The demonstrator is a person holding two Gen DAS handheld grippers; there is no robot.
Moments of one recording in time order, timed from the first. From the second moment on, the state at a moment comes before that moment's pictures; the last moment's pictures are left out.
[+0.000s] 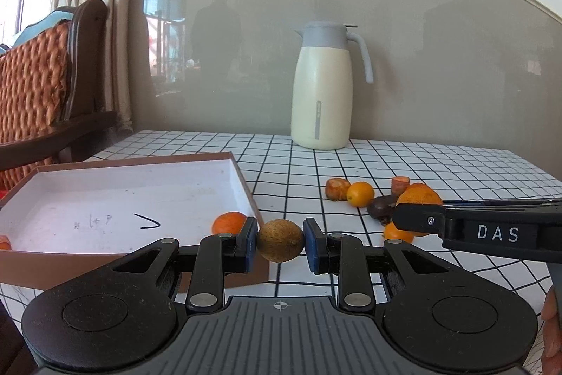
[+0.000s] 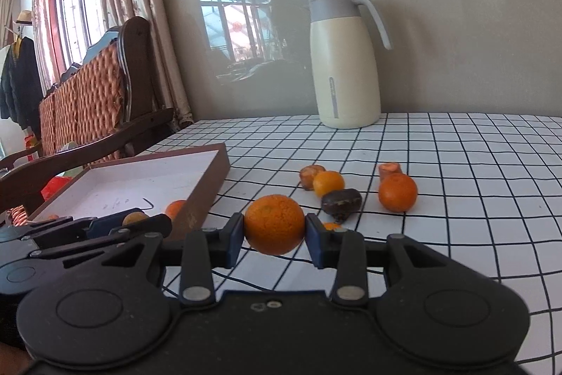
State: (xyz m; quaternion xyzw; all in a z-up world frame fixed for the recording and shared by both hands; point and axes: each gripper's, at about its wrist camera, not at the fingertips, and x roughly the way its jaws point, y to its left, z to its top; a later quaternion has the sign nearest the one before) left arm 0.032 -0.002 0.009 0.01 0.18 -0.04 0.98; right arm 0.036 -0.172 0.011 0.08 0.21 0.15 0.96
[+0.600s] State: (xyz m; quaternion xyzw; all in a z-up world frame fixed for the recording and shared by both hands) left arm 0.024 0.071 0.013 -0.02 0.17 0.05 0.98; right arm 0.050 -0.098 0.017 0.07 0.19 0.23 0.95
